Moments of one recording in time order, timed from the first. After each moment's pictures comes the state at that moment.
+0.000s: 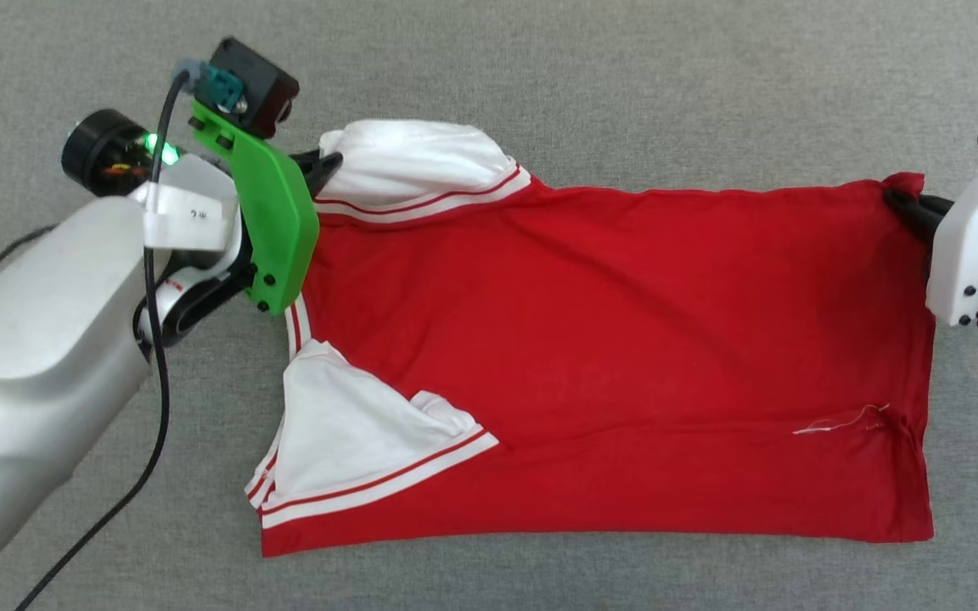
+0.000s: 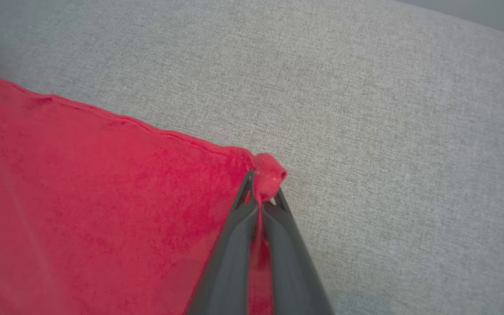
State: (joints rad) left arm -1.05 0.66 -1.00 0.29 -0.91 -0.09 0.37; right arm -0.75 -0.64 0.54 0.44 0.80 0.13 0.42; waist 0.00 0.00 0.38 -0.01
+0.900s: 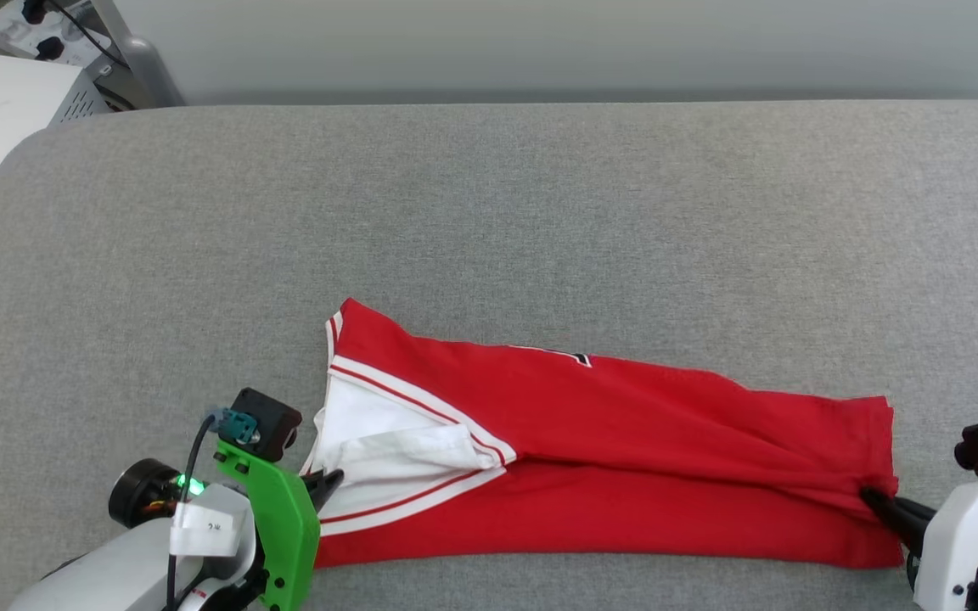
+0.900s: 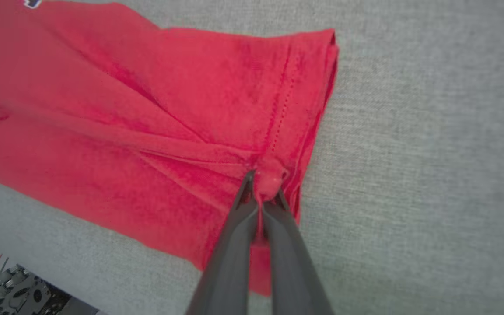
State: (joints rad) left arm -0.51 0.78 -1.08 0.09 -1.02 0.09 0.21; right arm -0.09 -0.64 0.38 0.22 0.87 0.13 0.30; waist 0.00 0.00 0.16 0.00
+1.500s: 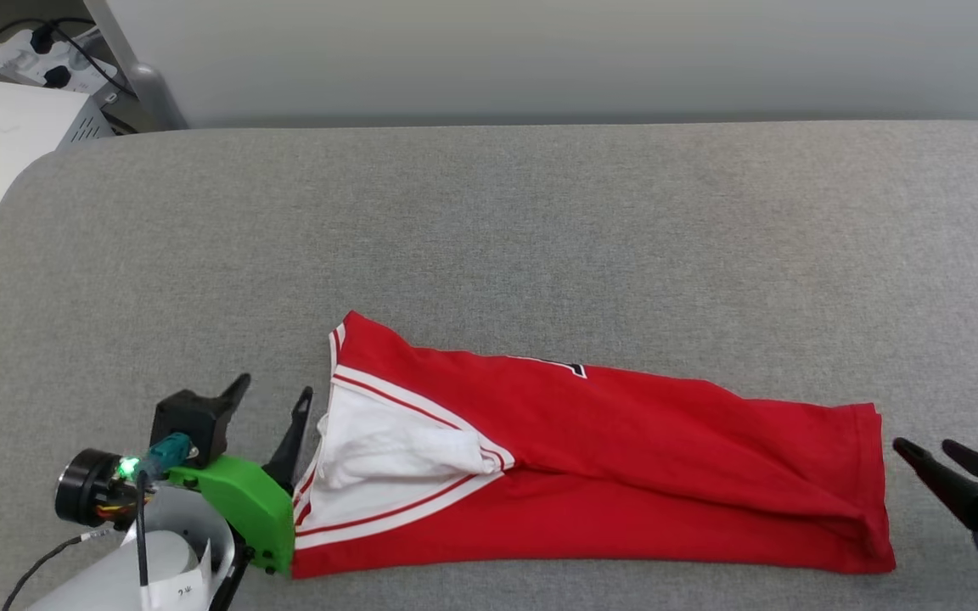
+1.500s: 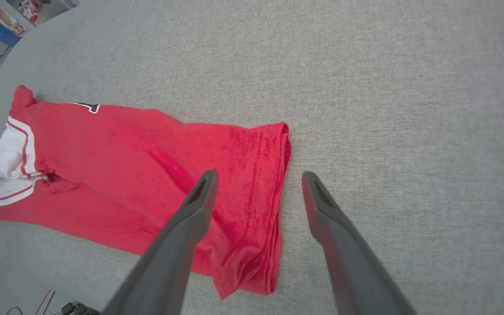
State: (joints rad) left arm -0.42 0.76 -0.97 0.10 -0.90 0.33 -0.19; right arm -0.02 -0.63 0.15 0.07 0.97 0.13 0.43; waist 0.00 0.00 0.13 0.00
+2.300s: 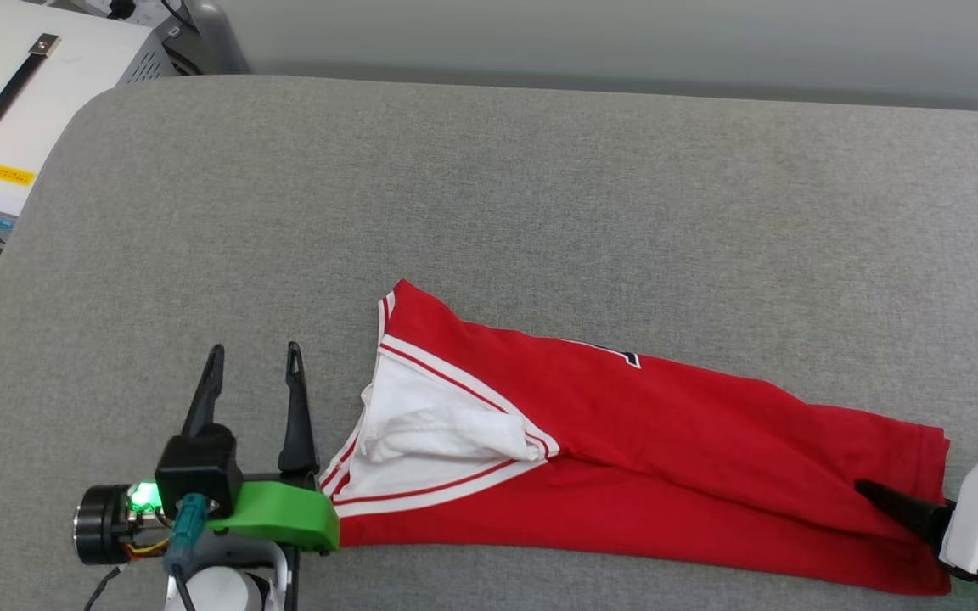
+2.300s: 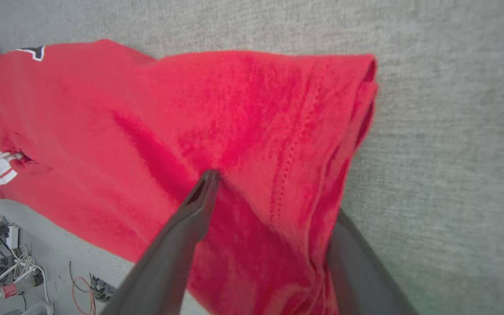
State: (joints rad) left arm -0.11 0.36 -0.39 0.00 -0.37 0.38 -0.26; right arm -0.11 -0.54 0.18 0.29 1.01 0.13 0.65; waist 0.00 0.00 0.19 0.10
